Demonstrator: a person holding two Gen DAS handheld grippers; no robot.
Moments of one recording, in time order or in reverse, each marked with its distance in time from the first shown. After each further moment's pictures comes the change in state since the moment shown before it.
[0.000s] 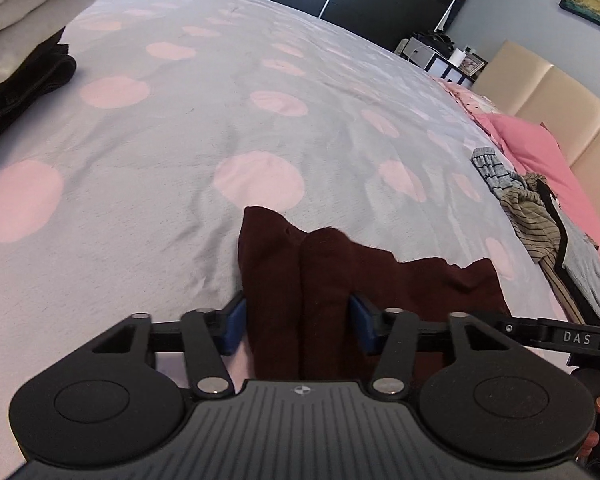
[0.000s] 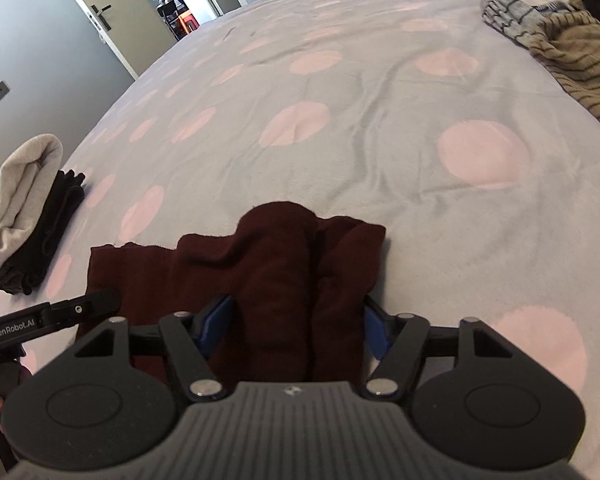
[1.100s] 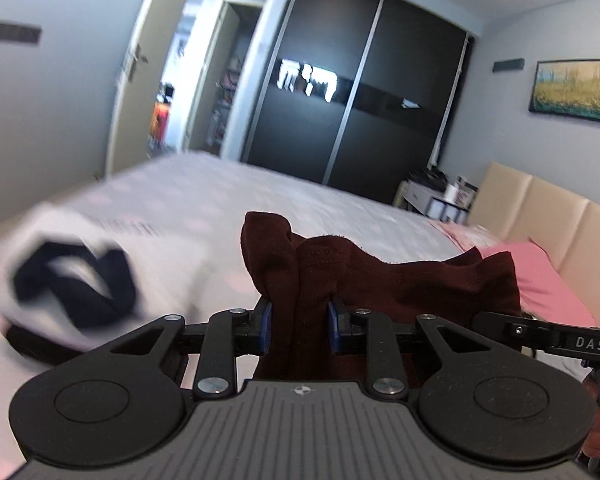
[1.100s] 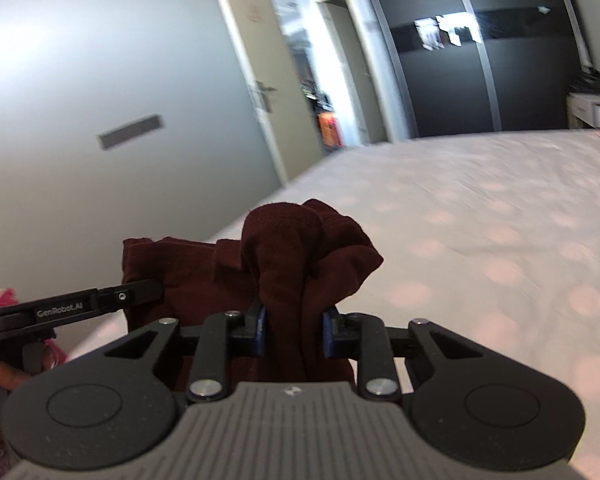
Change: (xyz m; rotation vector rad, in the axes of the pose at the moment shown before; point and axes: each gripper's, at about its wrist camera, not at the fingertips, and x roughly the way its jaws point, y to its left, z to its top) left arm -0.266 0.026 0.067 0.093 -0.486 0.119; right arm -0.145 0.213 0.037 -0.330 -0.361 0.318
